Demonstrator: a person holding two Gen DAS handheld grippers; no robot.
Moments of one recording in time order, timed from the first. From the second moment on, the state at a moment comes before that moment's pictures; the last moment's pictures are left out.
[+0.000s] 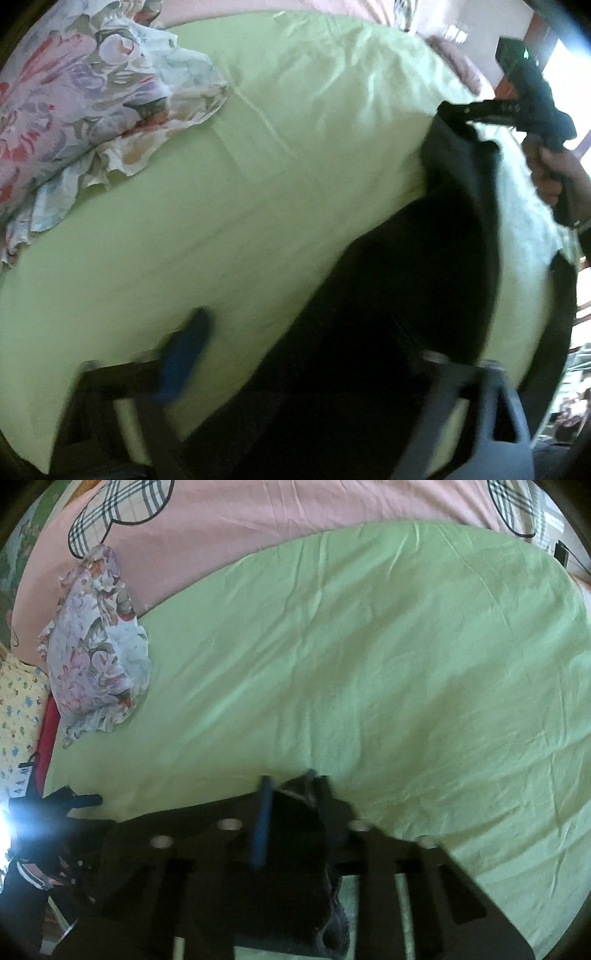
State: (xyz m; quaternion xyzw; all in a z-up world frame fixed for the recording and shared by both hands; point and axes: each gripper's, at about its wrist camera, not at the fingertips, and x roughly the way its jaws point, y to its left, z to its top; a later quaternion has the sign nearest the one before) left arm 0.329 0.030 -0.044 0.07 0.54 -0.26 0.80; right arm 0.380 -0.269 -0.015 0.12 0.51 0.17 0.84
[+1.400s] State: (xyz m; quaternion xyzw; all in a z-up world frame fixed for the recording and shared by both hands) left arm 0.058 0.023 0.012 0.05 0.46 -0.30 0.84; right arm 0.107 -0.348 0.023 0.11 0.38 0.31 0.86
